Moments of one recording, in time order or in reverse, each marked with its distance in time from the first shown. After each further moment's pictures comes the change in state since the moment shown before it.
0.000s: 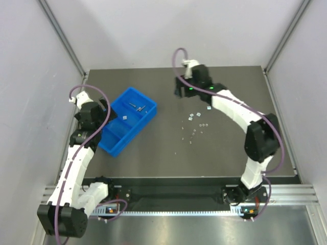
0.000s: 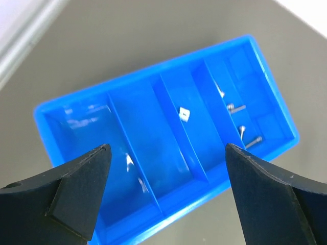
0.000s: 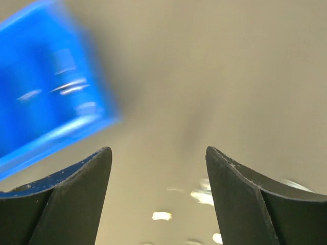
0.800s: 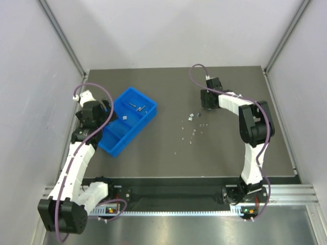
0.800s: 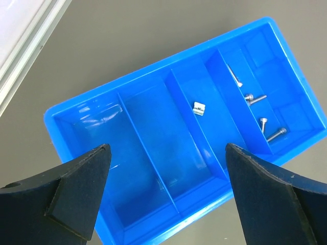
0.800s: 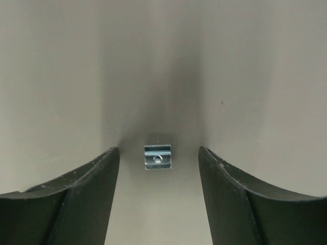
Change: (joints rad) left arm 0.000 0.052 -0.004 -0.003 0.003 0.088; right arm -0.308 0.182 -0.191 0.012 0.219 -0.001
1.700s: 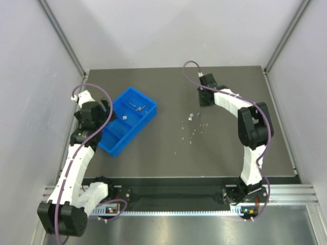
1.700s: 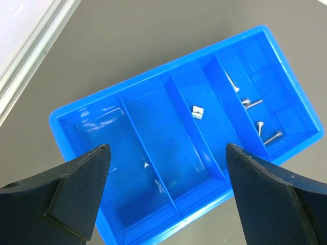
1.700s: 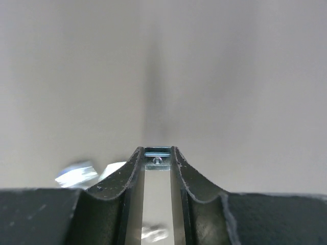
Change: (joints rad) left arm 0.000 -0.026 0.000 0.000 -0.010 0.002; right arm 0.056 -0.018 0.068 -0.119 -0.005 0.007
